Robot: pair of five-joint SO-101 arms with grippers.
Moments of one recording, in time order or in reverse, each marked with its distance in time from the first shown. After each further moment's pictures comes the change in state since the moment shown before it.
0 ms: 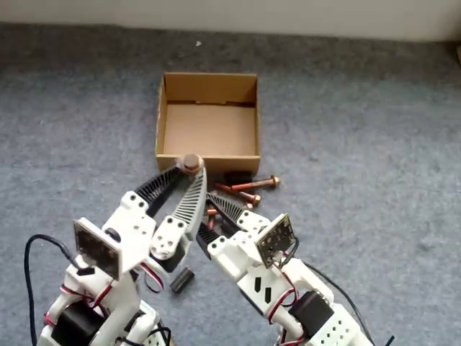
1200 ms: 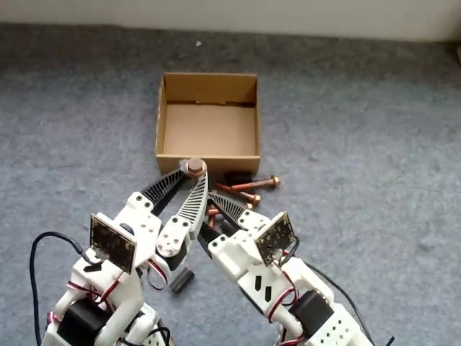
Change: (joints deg) left arm -0.2 0.0 4.2 2.0 -1.6; right arm 1.1 0.1 0.0 0.2 0.1
